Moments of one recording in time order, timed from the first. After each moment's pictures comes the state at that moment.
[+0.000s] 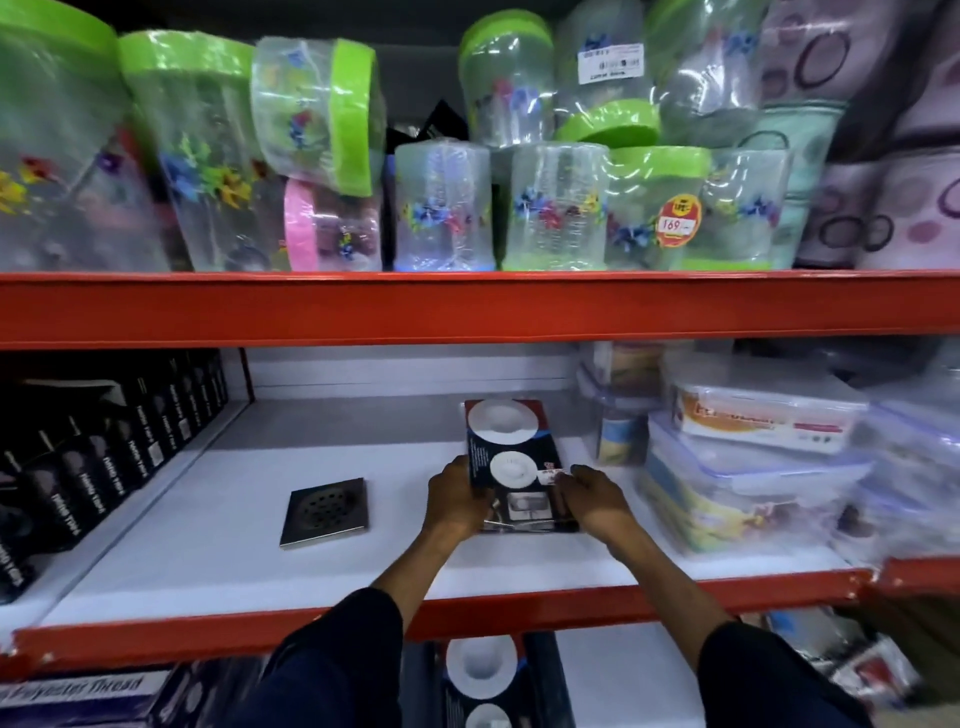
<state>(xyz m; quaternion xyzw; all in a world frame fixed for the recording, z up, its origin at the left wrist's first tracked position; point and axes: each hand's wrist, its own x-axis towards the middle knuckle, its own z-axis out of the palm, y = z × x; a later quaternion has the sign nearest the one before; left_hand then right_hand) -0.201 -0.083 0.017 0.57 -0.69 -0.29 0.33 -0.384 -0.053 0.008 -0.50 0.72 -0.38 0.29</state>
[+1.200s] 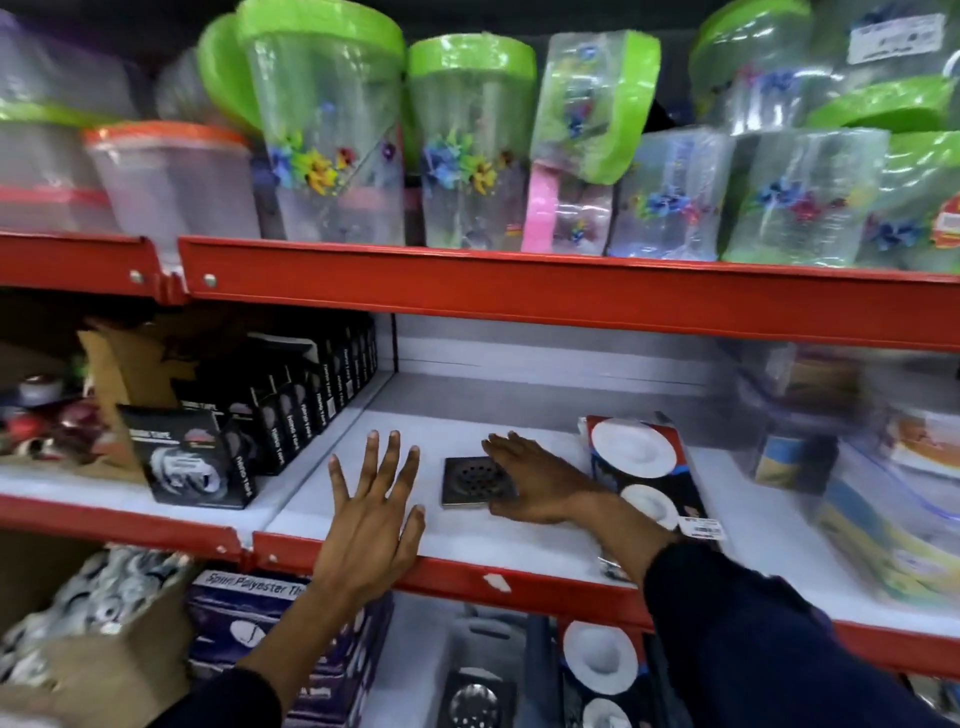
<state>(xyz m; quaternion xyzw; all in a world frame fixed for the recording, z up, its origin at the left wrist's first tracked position) 0.060 -0.027 -0.028 0.61 -0.75 0.11 0.22 -0.177 -0.109 0.021 -0.89 0.45 -0.04 0.06</state>
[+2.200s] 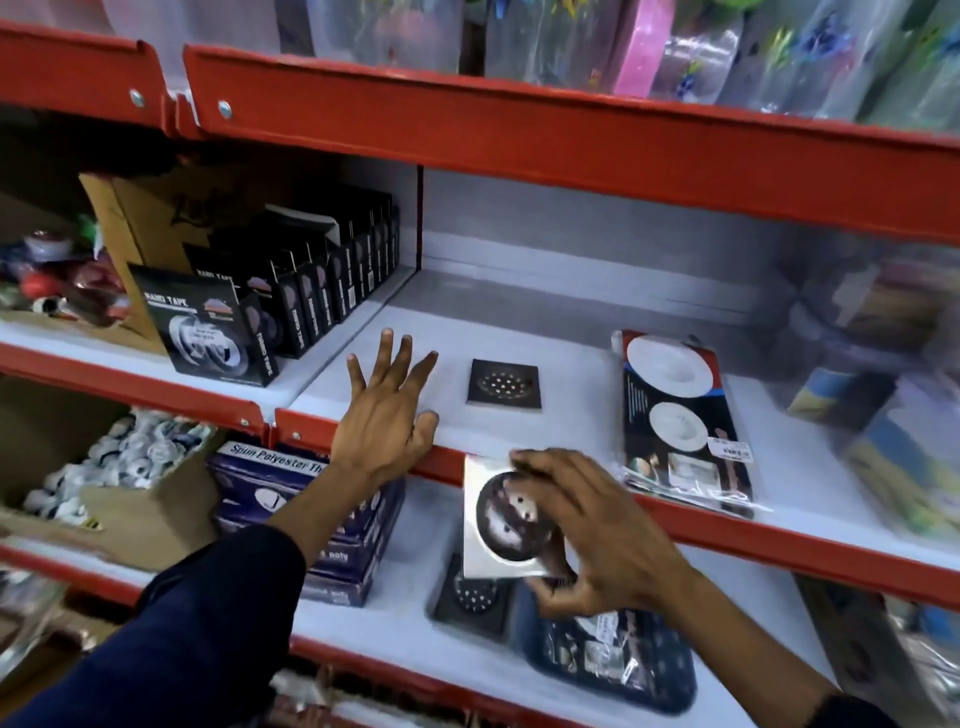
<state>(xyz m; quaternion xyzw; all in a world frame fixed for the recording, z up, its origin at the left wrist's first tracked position) 0.074 -0.033 -0.042 0.61 -0.75 0.06 0.26 -0.205 0.041 -0.017 -0.94 0.31 -0.15 -0.03</state>
